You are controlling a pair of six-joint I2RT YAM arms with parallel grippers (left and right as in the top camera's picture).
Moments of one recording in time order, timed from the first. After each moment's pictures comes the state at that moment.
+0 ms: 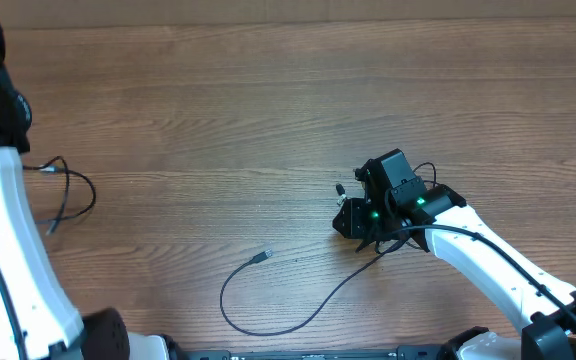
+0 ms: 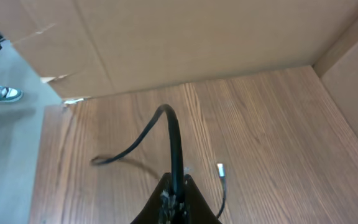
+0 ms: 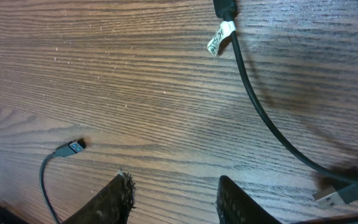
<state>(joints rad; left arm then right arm) 0.29 1.63 2.10 -1.45 -0.79 -0.89 0.46 1.45 0.84 -0.62 -0.32 0.51</state>
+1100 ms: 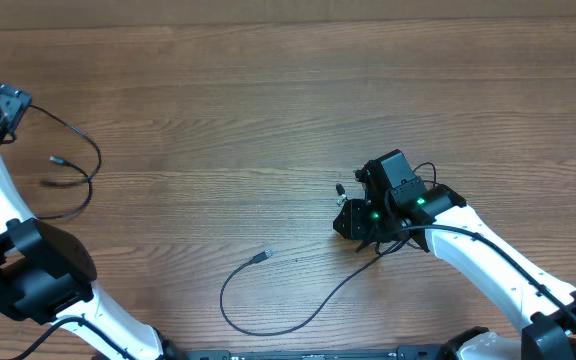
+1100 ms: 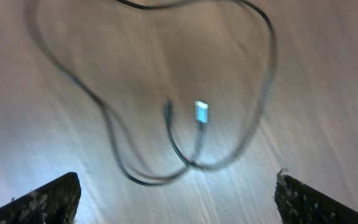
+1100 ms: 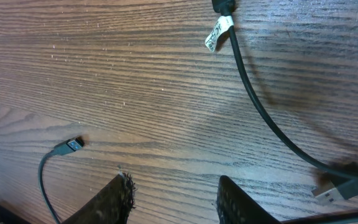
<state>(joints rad) 0.50 2.00 2.10 -1.30 -0.23 -0.72 0.46 1.45 0.84 -0.63 -0.32 0.51</state>
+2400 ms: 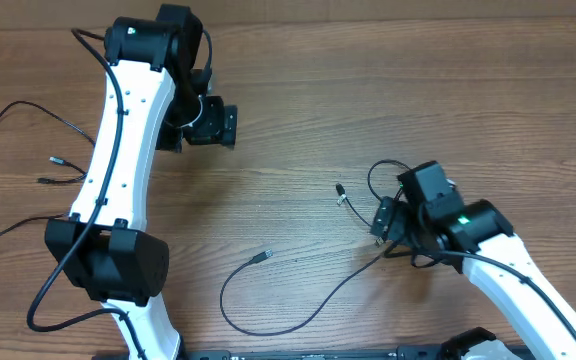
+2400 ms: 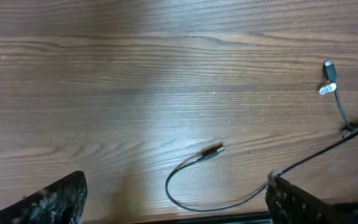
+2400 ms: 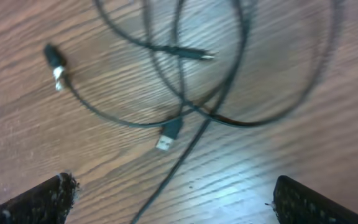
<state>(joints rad) -0.16 1.98 2.10 -1.69 0.12 -0.18 0.38 1.21 0.84 -0.93 0.04 0.77</state>
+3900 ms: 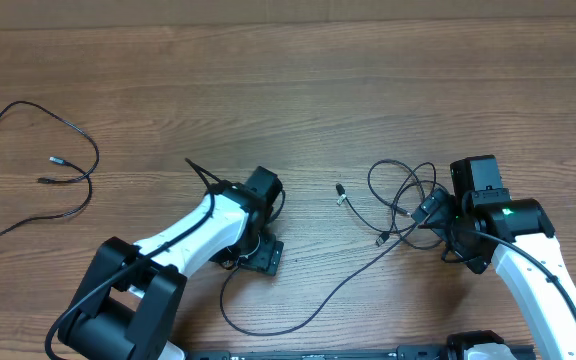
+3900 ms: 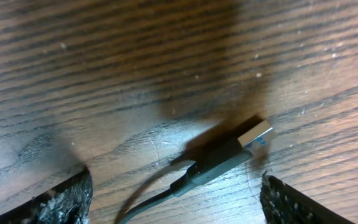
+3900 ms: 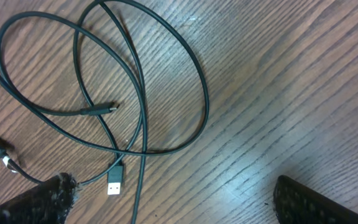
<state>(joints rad) -0.54 1.69 0.89 -0.88 0.08 -0.29 0.10 1.18 0.84 -1.01 0.07 0.86</state>
